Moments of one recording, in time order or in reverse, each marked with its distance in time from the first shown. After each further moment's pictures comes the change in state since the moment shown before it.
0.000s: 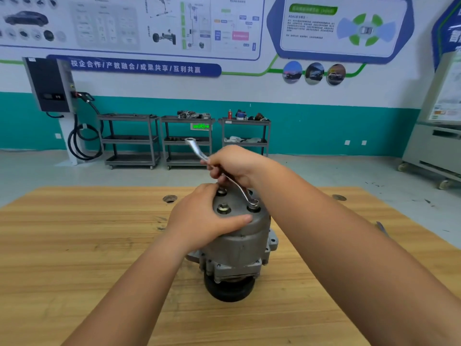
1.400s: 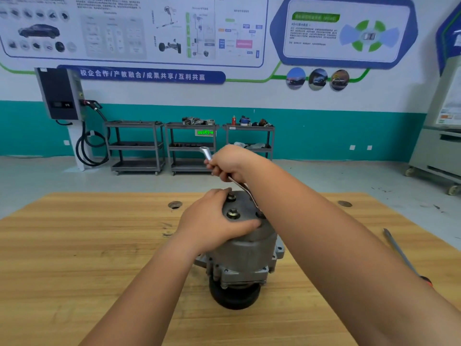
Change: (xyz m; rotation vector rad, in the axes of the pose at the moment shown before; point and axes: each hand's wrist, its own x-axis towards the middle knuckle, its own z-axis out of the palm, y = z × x) left_hand 0.009 0.002 0.001 0.028 -0.026 0.014; right_hand 0.027 -0.014 0.003 -0.117 0.089 0.069
